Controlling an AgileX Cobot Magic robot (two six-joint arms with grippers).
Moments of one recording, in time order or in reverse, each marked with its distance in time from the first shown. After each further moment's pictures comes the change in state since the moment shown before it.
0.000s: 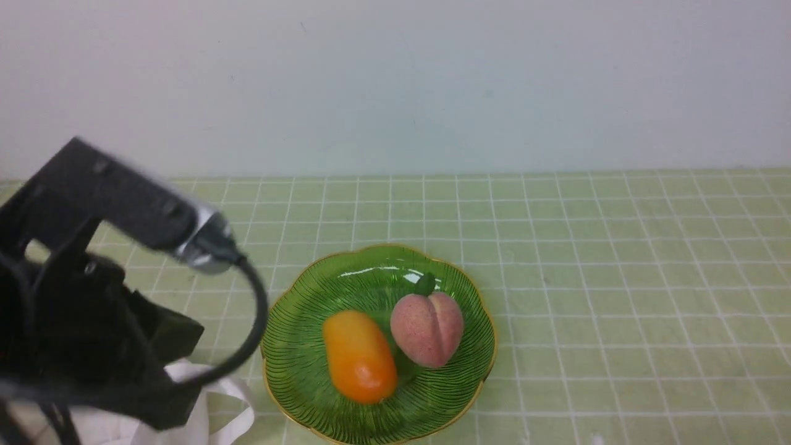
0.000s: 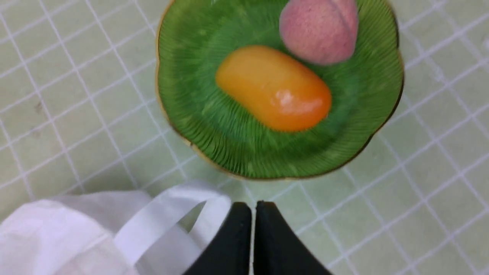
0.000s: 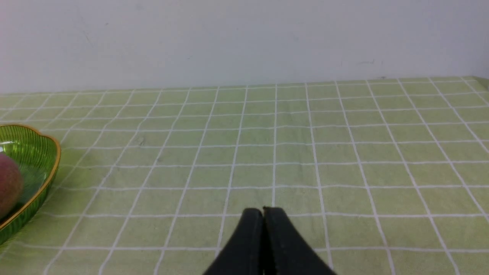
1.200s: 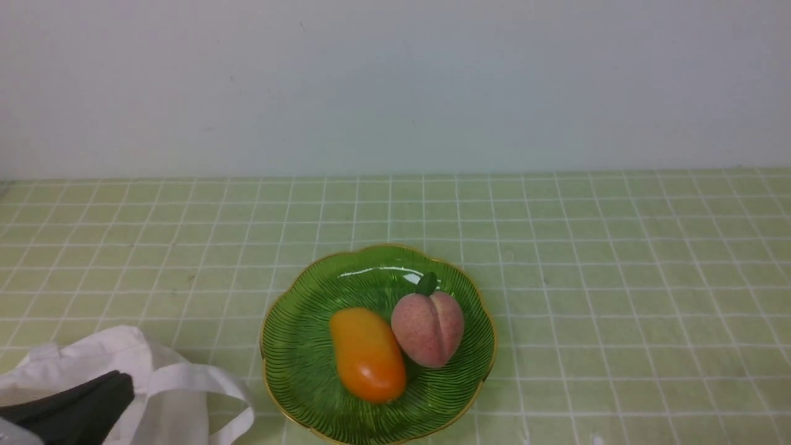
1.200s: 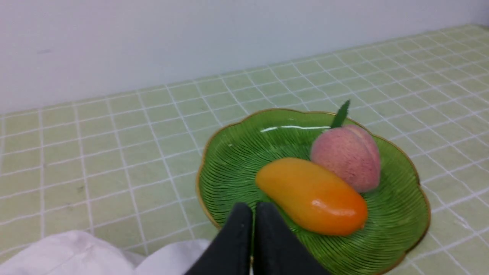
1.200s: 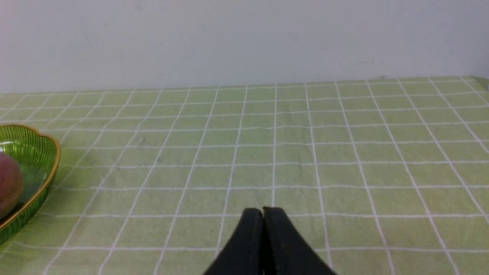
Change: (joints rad) right arm 0.000 0.000 0.000 0.000 0.000 0.000; left arm 0.127 -0.577 0.570 -0.038 -0.533 -0.044
